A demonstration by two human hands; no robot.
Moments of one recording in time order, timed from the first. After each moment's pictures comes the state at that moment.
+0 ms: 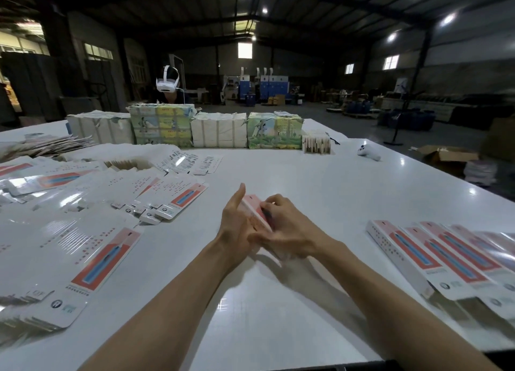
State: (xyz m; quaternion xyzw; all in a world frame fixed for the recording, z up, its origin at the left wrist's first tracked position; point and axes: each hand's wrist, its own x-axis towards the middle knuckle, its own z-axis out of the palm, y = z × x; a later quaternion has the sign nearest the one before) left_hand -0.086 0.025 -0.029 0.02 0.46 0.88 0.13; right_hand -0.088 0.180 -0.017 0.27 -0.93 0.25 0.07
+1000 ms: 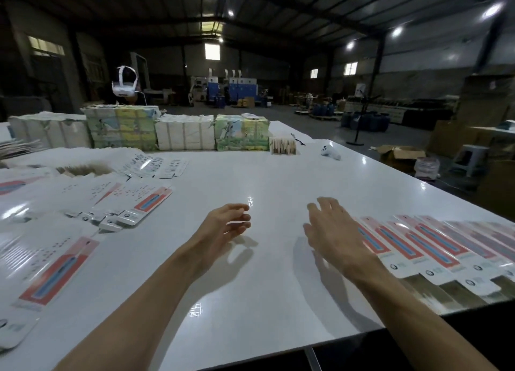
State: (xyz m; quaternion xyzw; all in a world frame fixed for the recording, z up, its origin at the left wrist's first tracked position) left_hand -0.093 0.031 -0.048 0.09 0.63 0.77 0.09; right_hand -0.023 0.284 -0.007 -0.01 -0.98 0.01 0.19
